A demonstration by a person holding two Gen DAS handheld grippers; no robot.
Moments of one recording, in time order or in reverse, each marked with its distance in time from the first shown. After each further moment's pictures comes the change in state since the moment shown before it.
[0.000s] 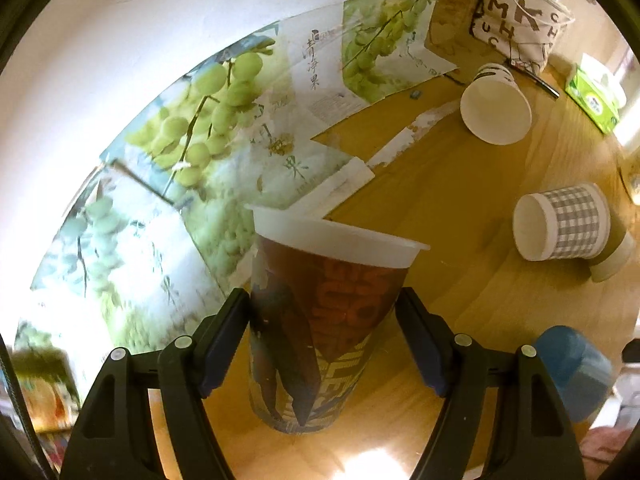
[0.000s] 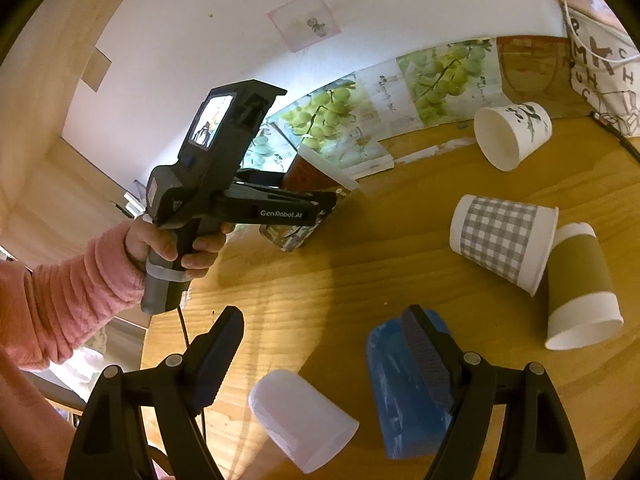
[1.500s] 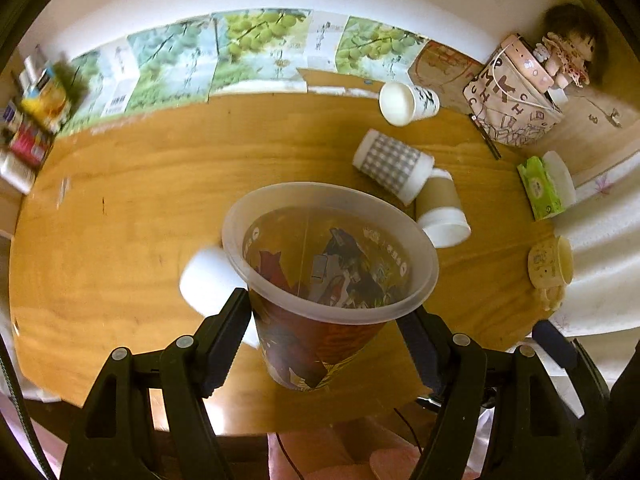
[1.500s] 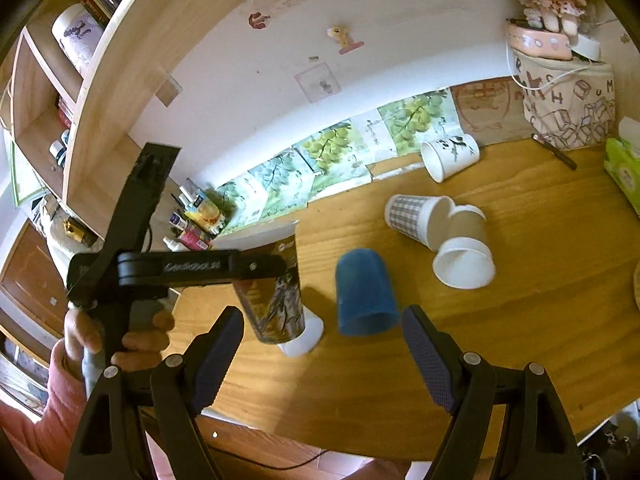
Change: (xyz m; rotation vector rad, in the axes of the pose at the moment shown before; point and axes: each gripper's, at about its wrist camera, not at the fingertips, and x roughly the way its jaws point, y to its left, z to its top) left arm -0.151 -0.156 -0.115 -0.635 0.017 -0.099; right arm -0.159 -0.051 -0.066 -0.095 -0.079 0.080
